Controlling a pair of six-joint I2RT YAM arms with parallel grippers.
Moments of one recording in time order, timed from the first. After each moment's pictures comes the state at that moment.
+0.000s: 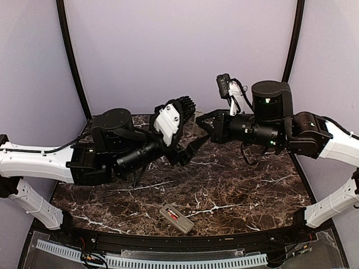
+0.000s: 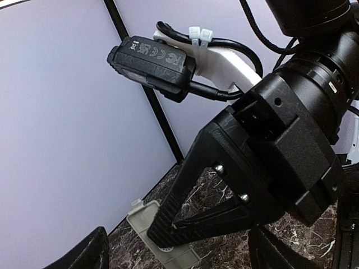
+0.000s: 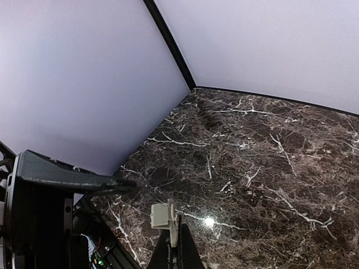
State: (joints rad) left arm -1.33 1.37 1.17 0.26 -0.39 0.39; right arm 1.22 1.23 1.33 -0.36 0.26 0.51
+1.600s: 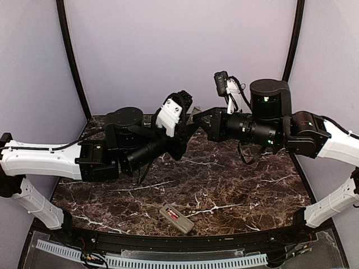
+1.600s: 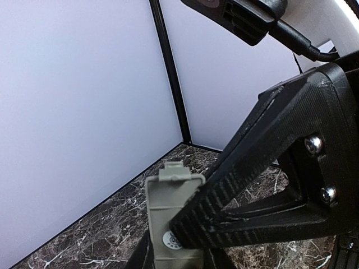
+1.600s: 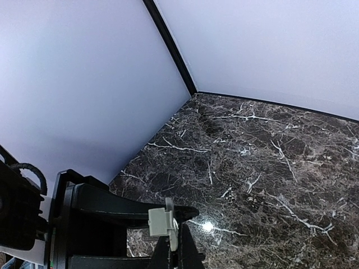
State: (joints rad) left arm -1.28 1.44 1.20 0.20 -0.47 0.20; right arm 1.23 1.25 1.35 -0.36 0.30 0.50
